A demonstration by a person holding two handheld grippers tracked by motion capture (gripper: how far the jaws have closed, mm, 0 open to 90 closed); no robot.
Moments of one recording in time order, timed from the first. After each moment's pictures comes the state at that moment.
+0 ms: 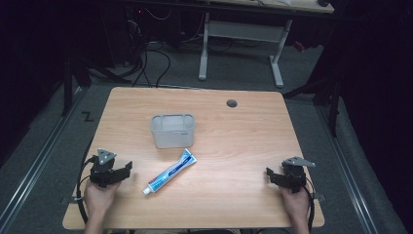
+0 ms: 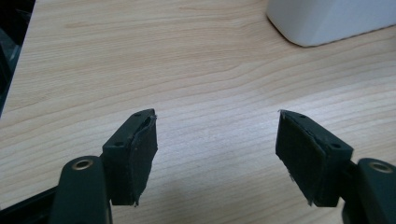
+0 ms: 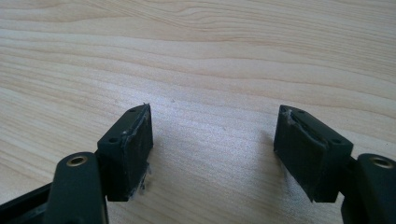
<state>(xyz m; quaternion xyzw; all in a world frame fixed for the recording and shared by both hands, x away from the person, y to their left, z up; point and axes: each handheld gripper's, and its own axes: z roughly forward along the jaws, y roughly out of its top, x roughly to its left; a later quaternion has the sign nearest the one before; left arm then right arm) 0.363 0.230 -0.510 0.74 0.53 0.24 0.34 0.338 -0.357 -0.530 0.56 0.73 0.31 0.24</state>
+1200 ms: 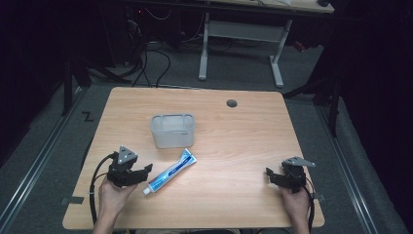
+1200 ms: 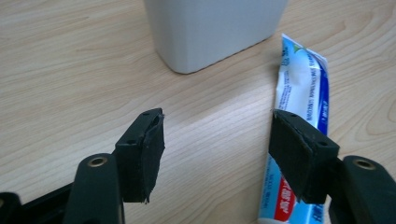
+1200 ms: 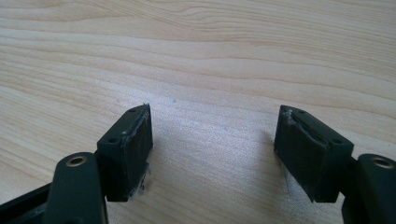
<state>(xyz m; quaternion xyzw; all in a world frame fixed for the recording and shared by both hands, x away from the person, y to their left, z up) 0.350 0.172 -0.471 0.80 0.45 0.19 0.36 0.338 -0.357 -0.530 0.56 0.73 0.31 0.24</state>
